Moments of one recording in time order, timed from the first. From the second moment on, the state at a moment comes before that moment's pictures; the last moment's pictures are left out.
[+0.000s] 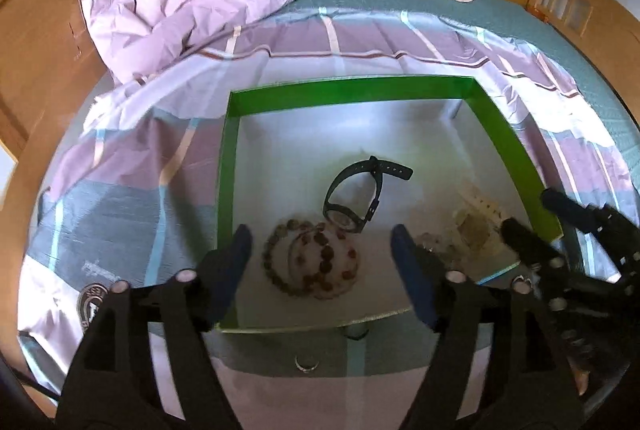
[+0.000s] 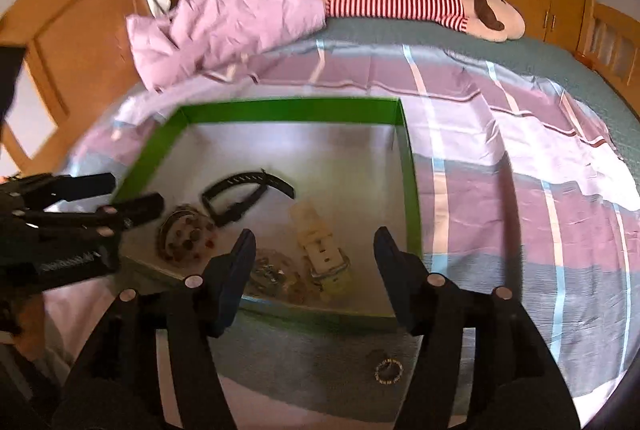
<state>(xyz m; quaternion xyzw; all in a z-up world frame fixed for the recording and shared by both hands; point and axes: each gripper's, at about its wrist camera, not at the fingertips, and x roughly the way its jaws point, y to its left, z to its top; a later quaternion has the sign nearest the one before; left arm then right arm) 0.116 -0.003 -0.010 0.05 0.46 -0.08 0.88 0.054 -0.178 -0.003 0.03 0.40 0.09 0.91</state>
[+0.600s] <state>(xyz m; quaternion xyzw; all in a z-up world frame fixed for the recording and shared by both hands) 0.073 0.076 -0.041 -0.01 0.57 -0.04 0.82 0.035 -0.224 -0.072 0.03 0.55 0.02 0.83</state>
